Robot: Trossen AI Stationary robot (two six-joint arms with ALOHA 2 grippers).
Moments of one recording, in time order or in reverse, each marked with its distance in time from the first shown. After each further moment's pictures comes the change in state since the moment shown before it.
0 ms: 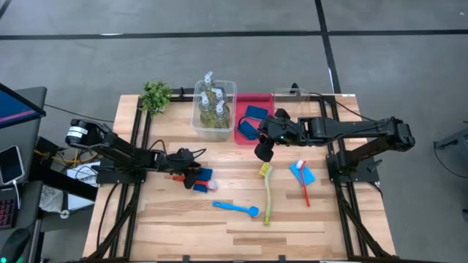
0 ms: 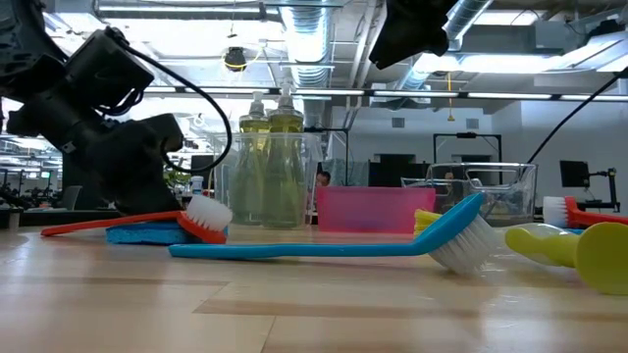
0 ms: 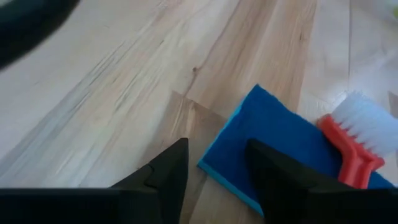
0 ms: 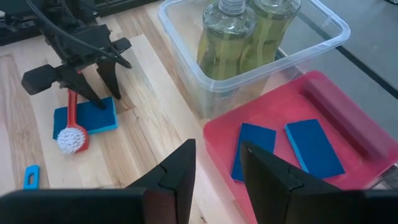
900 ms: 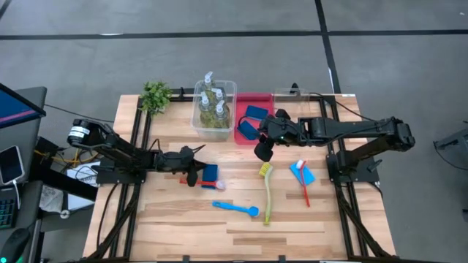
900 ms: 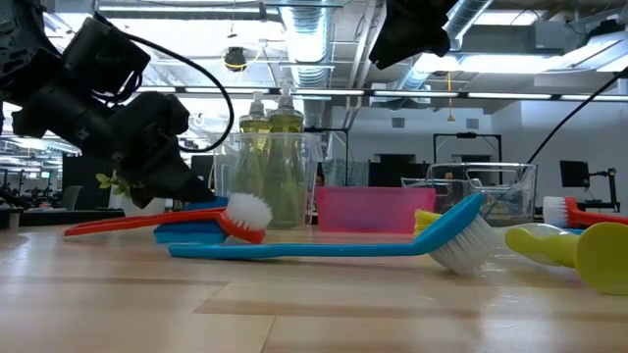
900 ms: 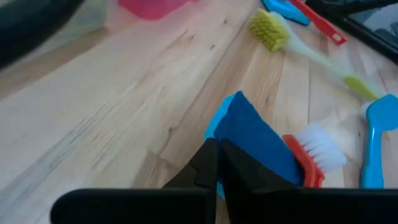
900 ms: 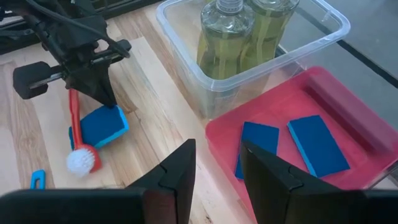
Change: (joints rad) left arm -0.001 -0.001 -0.004 0.249 -0.051 -0.030; right arm 0.001 0.000 0.000 0.000 0.000 0.039
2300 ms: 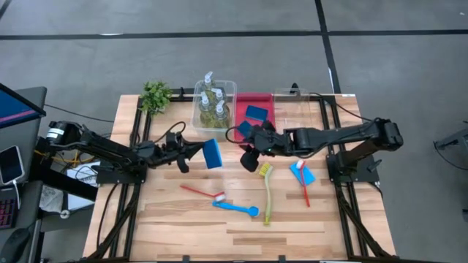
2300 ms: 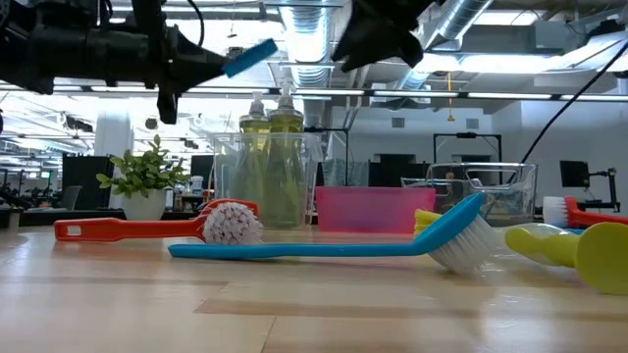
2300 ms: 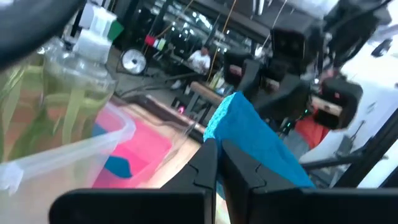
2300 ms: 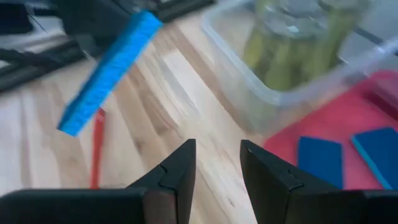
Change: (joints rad) left arm 0.000 -0.350 0.002 0.276 -0.159 0.117; right arm 0.078 0.127 -0.001 0.211 -0.001 0.099
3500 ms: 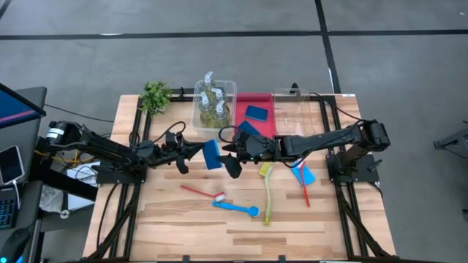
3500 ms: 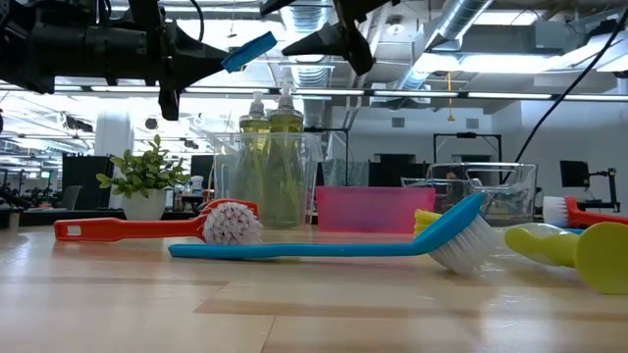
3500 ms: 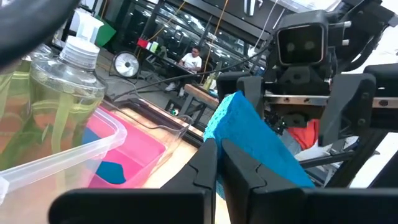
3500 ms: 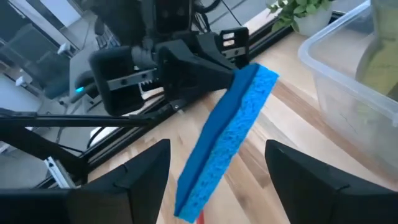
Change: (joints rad) left arm 0.000 0.000 0.000 0.018 0.027 0.027; right arm 0.037 0.155 0.001 0.437 -0.133 0.183
